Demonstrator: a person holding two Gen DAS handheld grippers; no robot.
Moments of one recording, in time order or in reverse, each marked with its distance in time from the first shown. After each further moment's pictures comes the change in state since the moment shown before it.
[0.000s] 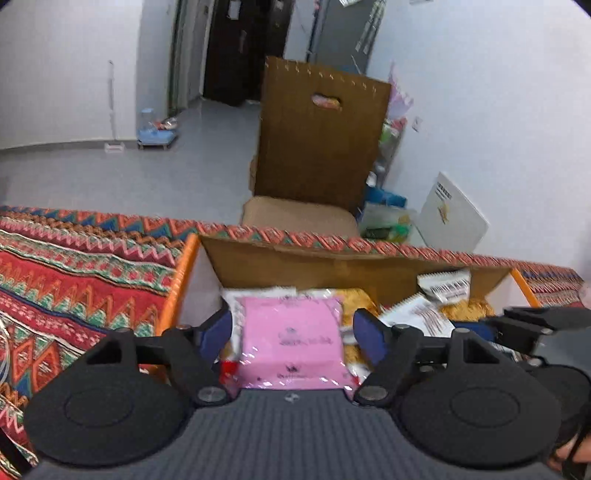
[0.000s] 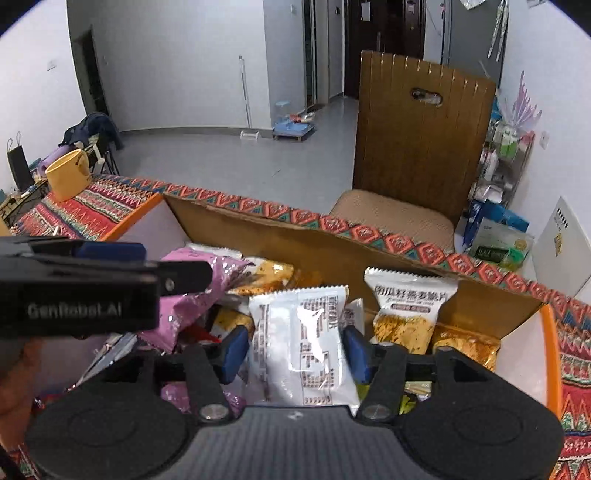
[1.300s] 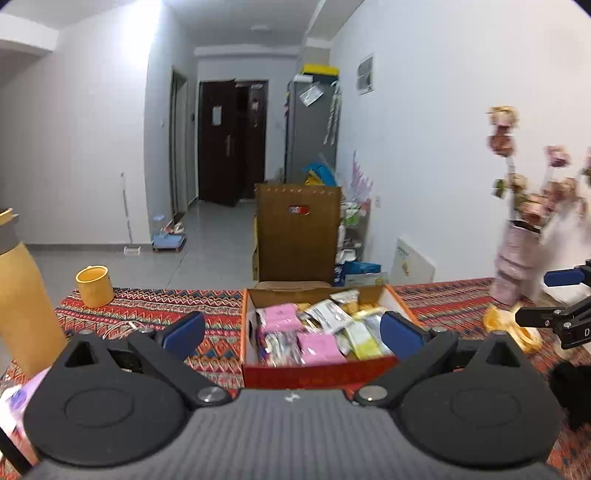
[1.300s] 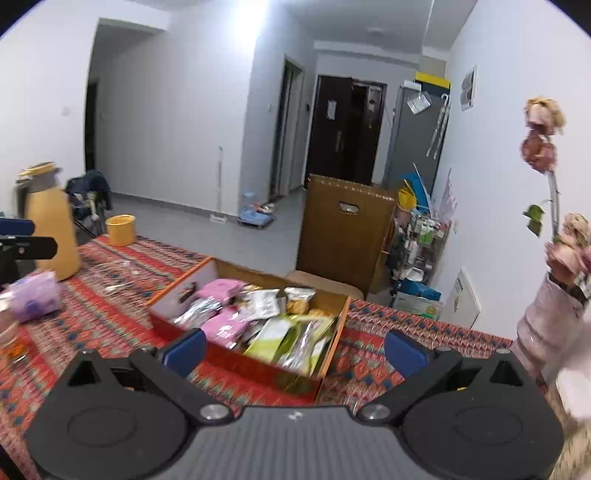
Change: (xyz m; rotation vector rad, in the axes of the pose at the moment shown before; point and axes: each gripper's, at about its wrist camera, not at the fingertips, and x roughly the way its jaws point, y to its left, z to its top) left arm -0.396 -0.052 -0.118 0.159 -0.333 0.022; right arm -0.406 0.040 -0.170 -0.061 -0.337 -0.182
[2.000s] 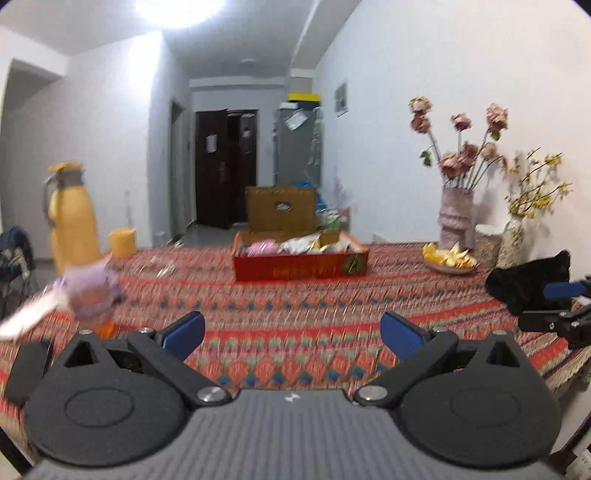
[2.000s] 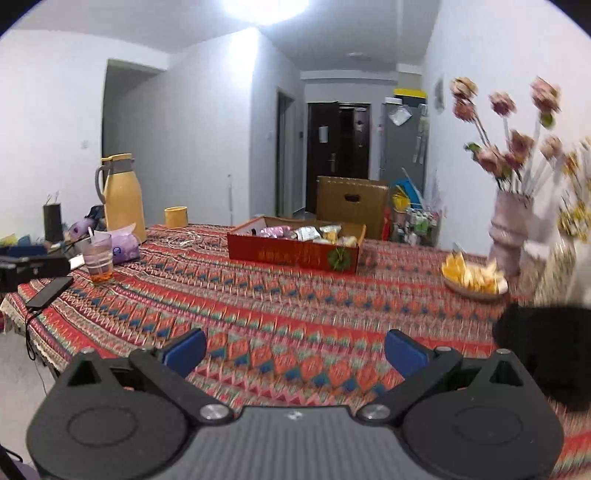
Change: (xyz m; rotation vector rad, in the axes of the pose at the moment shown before) left arm -0.222 -0.053 -0.233 0.016 -0.101 0.010; right arm -0.213 0.104 -0.263 0.118 -0.114 0.001
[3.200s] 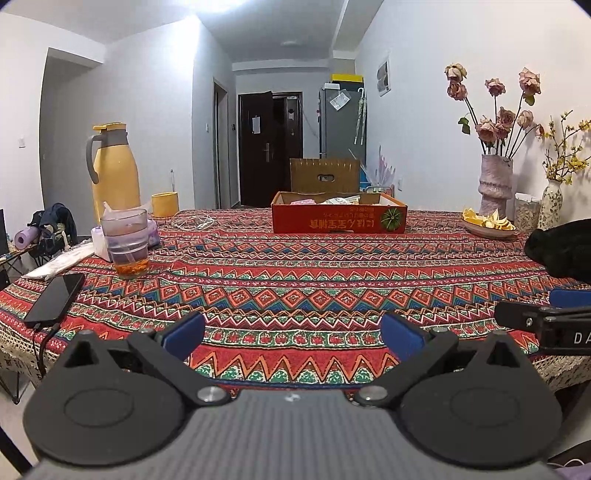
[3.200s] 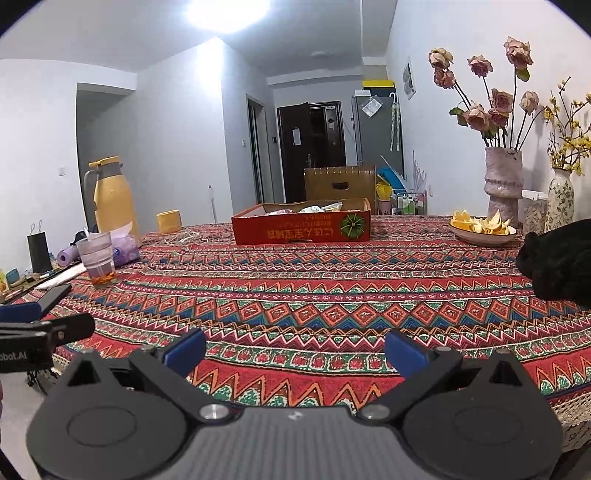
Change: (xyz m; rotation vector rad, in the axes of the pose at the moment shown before) left arm -0.002 -0.010 -0.071 -0.017 0.050 0.146; right arm 0.028 0.065 -0.062 0.118 -0.031 -0.036
